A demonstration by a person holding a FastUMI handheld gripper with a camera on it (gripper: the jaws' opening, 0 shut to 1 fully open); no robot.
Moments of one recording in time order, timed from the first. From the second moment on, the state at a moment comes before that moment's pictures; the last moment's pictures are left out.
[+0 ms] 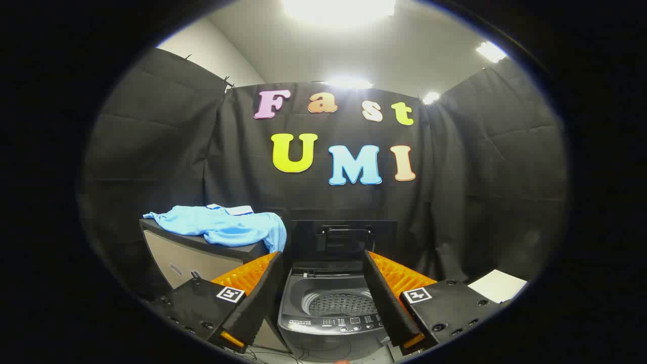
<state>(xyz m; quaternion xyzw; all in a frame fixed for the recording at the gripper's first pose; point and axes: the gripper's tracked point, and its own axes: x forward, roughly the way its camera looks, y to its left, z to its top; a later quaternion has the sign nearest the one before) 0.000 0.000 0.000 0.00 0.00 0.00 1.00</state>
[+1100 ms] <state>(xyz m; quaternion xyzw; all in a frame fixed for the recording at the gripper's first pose) 0.041 0.050 0.049 0.01 0.00 0.08 1.00</state>
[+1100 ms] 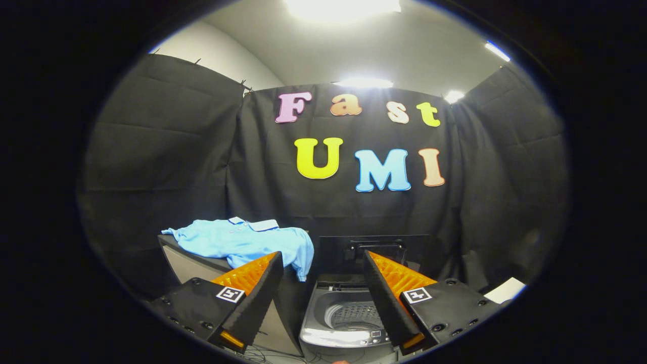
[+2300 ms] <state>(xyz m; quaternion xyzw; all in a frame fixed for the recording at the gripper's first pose) 0.129 0.193 0.089 0.00 0.05 0.23 0.97</state>
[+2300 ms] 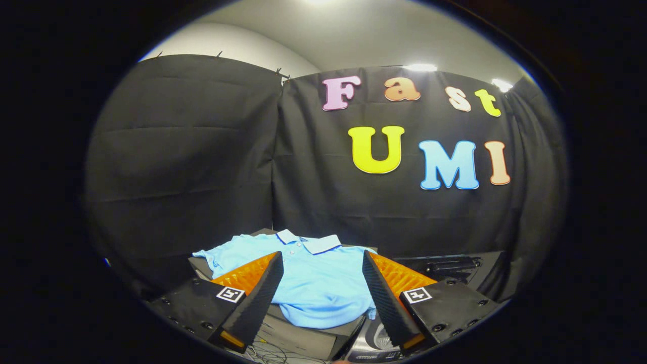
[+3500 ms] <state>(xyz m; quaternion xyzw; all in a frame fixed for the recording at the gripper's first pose) 0.196 0.362 0.014 -0.04 0.22 0.35 0.91</state>
